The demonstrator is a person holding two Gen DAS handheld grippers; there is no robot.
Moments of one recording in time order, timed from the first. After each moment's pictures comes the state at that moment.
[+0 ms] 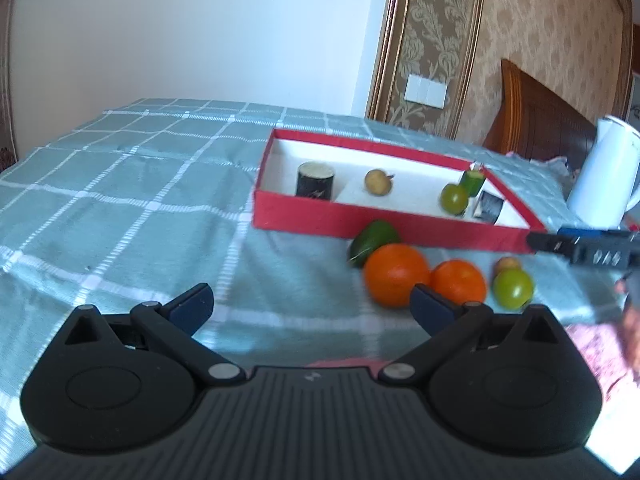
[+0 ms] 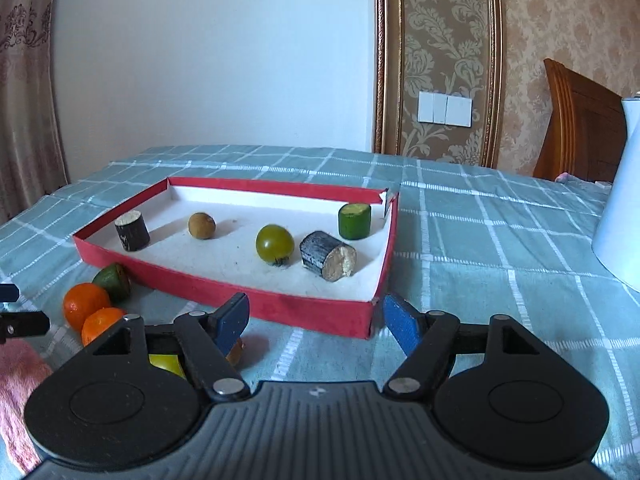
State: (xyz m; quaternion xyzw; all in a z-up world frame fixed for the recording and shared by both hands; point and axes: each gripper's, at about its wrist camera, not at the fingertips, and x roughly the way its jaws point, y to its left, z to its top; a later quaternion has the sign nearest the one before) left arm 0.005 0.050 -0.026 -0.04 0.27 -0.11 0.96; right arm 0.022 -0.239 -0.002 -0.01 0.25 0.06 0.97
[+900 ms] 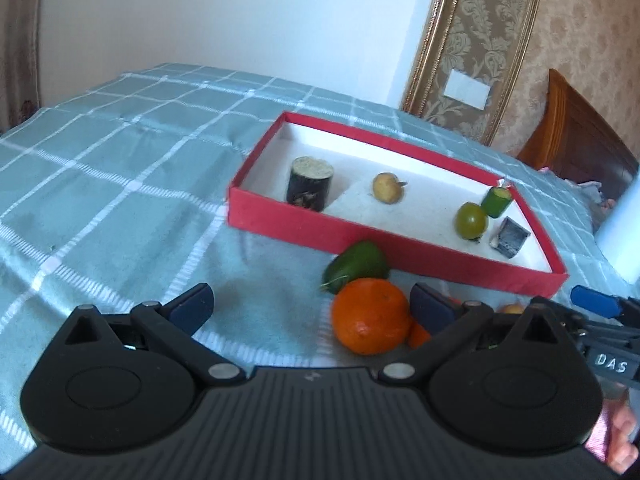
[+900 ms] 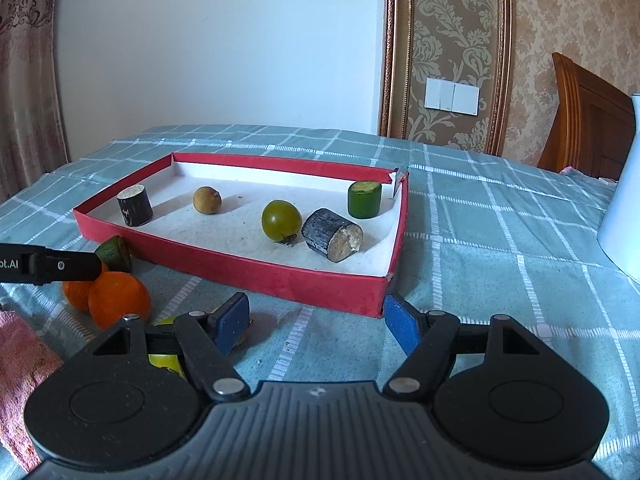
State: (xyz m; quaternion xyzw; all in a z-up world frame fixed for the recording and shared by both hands) left arm 0.041 0.022 -0.022 -0.10 0.31 -0.05 0.94; right arm 0.020 -0.230 -0.009 -0.02 0.27 0.06 0.96
